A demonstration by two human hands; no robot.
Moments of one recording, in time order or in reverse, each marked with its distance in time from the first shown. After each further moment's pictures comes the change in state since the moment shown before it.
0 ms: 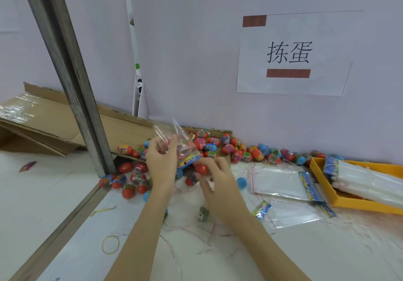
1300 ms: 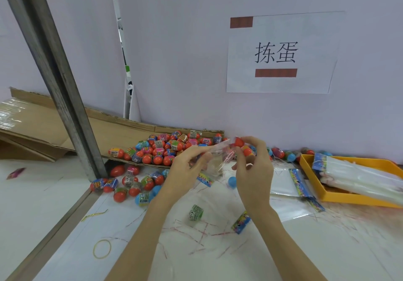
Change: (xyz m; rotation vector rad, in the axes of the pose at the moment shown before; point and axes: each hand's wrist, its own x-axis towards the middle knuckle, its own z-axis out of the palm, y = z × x) left_hand -0.030 0.001 0.018 0.220 -0.788 0.327; right_hand 0.010 0.021 -0.057 0.133 0.575 0.139
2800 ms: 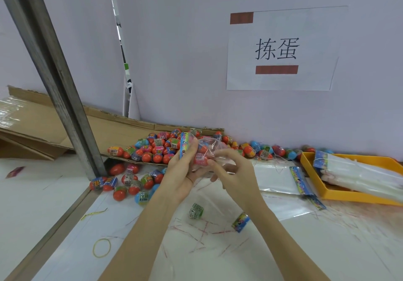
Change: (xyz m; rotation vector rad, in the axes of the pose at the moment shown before) left_hand 0.000 0.018 0.002 -0.979 0.164 -0.623; right_hand -0.010 -0.010 0.008 0.331 -0.417 0.228
